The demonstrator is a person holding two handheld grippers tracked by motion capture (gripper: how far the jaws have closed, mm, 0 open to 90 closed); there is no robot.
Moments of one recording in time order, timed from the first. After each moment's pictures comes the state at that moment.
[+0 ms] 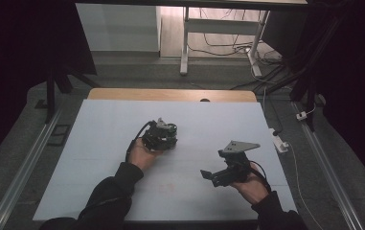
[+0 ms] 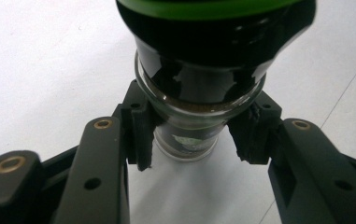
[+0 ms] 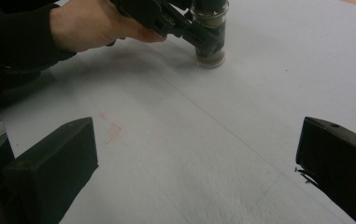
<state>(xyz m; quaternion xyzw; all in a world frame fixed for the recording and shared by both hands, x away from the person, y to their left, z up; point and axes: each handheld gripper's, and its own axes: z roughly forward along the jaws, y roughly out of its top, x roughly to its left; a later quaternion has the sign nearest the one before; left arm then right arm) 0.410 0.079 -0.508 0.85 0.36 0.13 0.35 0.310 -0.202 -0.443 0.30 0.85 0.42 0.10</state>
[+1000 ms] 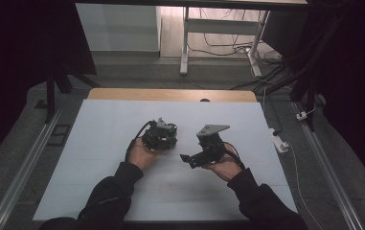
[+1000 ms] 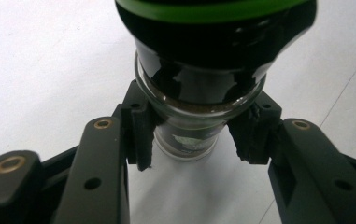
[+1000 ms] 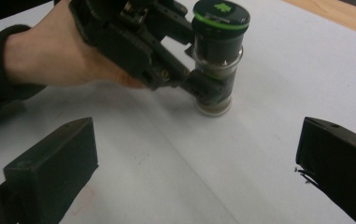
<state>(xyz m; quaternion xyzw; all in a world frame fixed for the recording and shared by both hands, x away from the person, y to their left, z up) 0.410 0.079 -0.508 0.85 0.36 0.13 0.35 0.365 -0.139 -0.449 0.27 0.86 0.41 0.11</state>
